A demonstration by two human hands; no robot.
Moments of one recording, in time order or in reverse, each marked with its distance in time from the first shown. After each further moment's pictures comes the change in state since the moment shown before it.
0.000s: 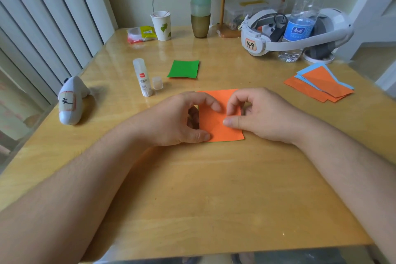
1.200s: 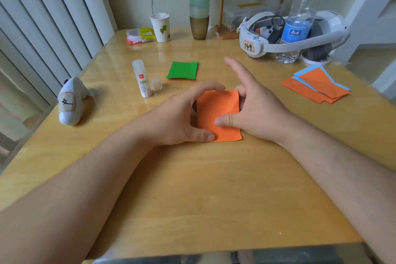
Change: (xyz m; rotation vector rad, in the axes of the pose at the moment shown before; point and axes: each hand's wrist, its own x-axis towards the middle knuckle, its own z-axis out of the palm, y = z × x) left_hand 0.006 -0.003 0.006 0.005 0.049 0.087; right_hand 0.004 -0.005 0.008 0.102 0.136 -0.052
